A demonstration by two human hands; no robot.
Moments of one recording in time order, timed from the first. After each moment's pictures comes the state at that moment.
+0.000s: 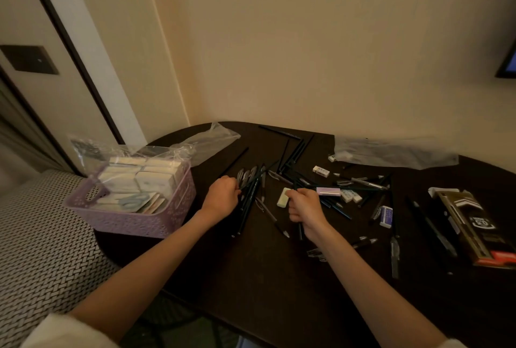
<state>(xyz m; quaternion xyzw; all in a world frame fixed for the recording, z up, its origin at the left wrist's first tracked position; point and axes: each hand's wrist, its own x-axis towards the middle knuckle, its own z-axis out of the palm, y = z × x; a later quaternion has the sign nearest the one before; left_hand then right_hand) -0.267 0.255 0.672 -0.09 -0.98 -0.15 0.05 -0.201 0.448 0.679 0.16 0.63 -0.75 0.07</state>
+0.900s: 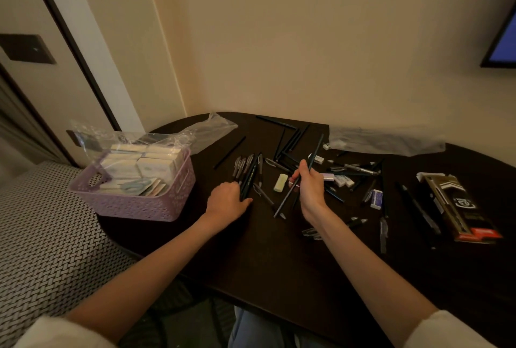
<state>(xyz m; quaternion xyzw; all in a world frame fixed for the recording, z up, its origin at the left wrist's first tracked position) -0.212 0.269 0.667 -0.06 -0.99 -0.11 0.02 -0.187 0.446 0.694 0.19 0.62 -0.75 -0.09</state>
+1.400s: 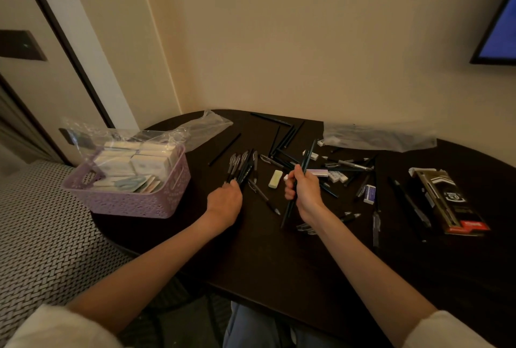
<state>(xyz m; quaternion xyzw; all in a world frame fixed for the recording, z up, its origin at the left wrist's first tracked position) -0.205 0.280 0.657 -0.08 -1.00 0.06 0.00 -0.172 0.452 0.690 0.18 0.59 -0.79 -0.01</state>
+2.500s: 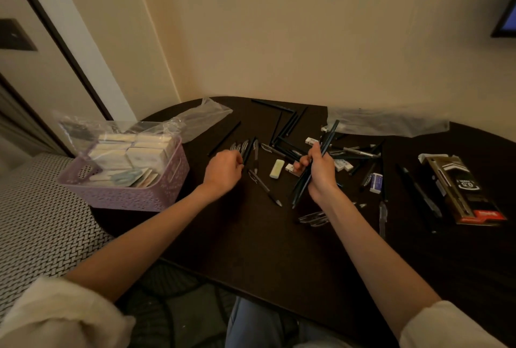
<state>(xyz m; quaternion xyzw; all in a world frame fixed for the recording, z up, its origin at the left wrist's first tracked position) -0.249 0.274 0.675 -0.11 -0.97 -0.18 0.07 -0.196 0.474 0.686 0.19 0.49 -0.85 -0.05</state>
